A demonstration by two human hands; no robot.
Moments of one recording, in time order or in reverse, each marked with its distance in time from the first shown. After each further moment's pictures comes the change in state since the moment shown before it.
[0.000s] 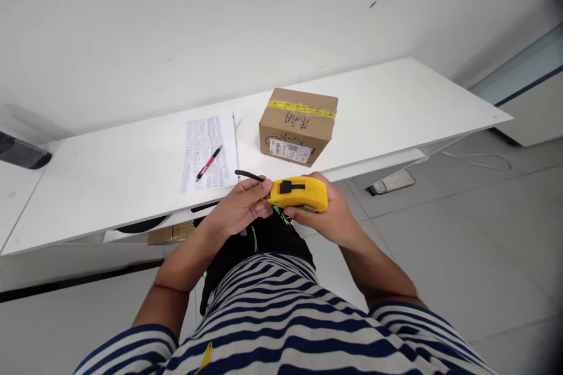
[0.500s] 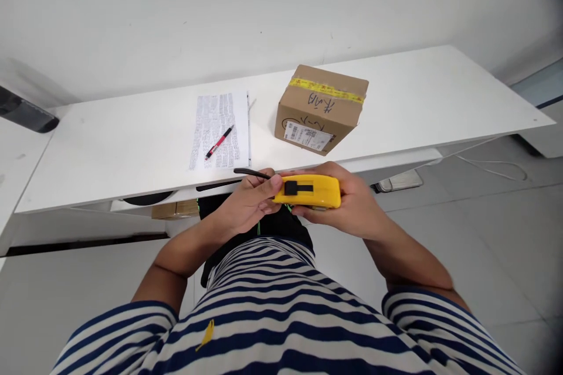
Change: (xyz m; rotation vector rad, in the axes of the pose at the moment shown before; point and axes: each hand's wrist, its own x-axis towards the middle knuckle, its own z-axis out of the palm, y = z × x) left_hand -0.026 -0.023 0.004 -0.177 0.007 0.055; right_hand 0.002 -0.031 -0.006 -0.197 -0.251 -0.133
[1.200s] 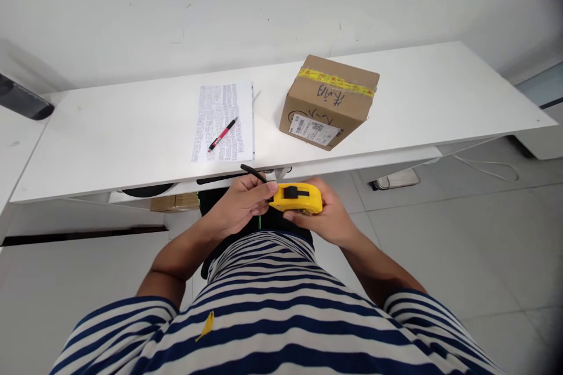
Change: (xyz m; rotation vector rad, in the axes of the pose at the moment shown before) left_hand -0.019 -0.004 -0.016 0.076 0.146 -0.027; right_hand -0.032 0.041 0.046 0.198 0.103 0.146
